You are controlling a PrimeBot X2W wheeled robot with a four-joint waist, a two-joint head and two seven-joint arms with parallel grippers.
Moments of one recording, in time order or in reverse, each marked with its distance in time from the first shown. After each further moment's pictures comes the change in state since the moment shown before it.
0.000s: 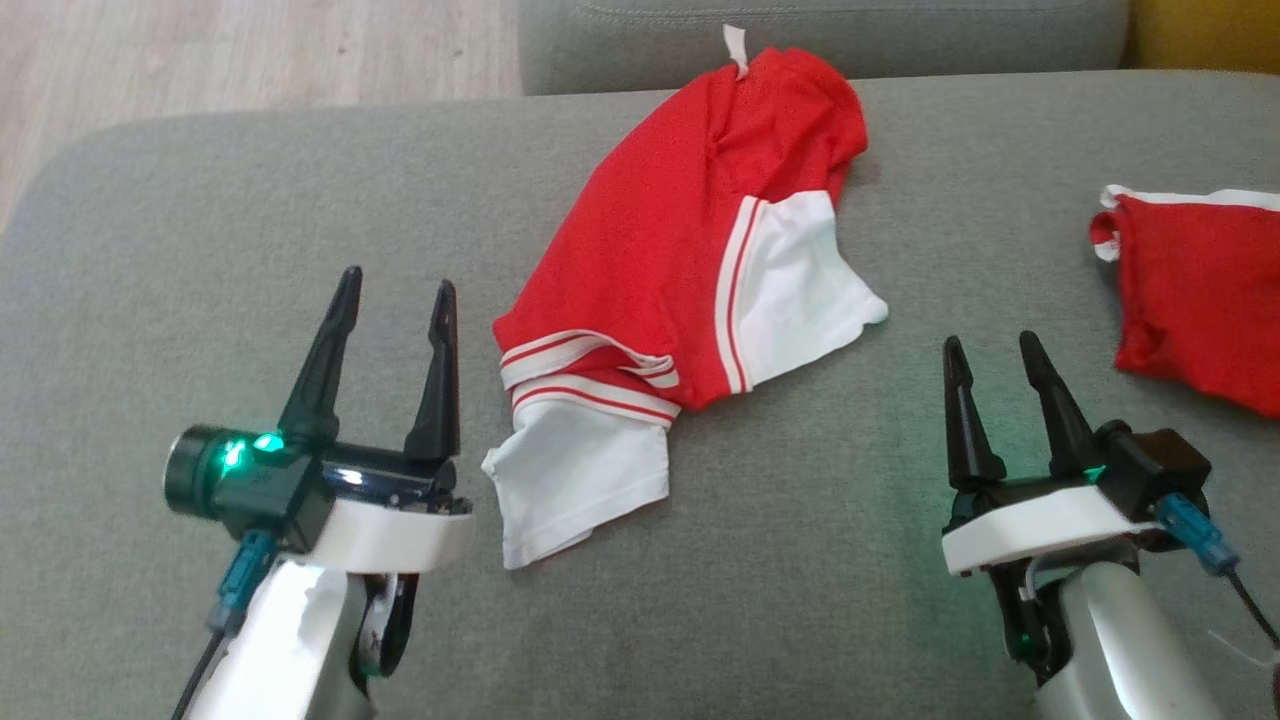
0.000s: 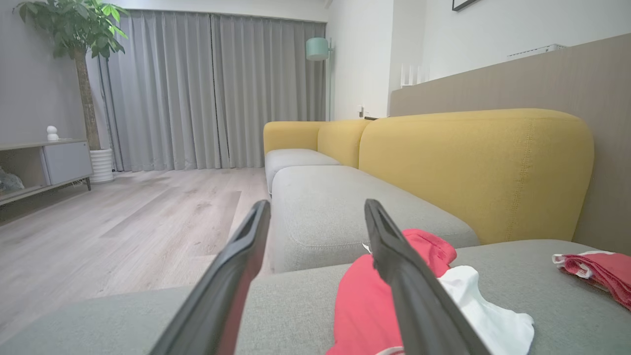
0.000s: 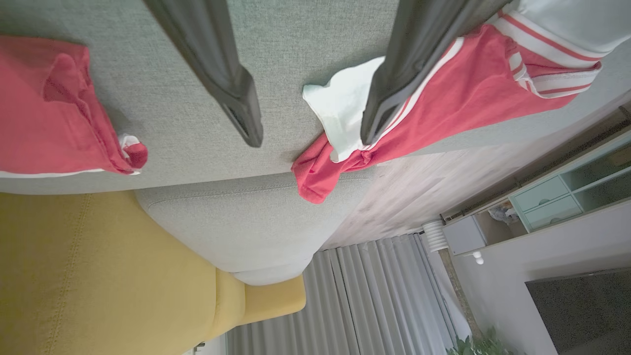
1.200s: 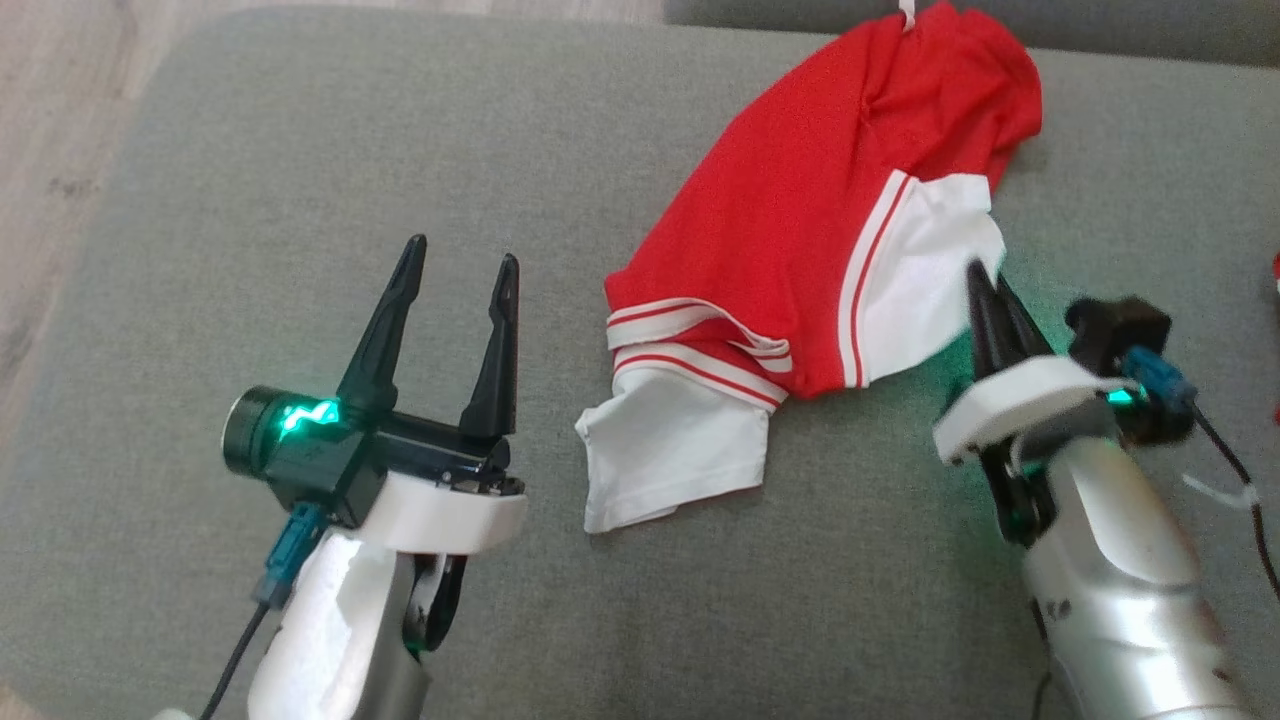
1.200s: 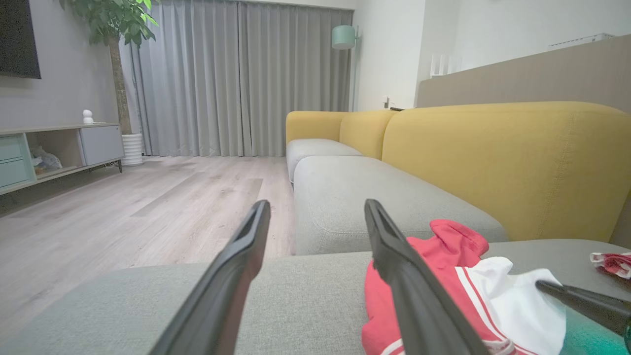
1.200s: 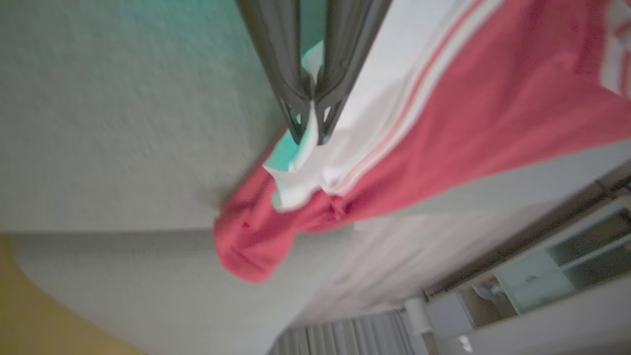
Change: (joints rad) left arm -0.038 -0.141 0.065 0.041 0.110 -0.124 0.000; right arm -0.334 -0.010 -0.042 0.445 -0.061 0.000 0.048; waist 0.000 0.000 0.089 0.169
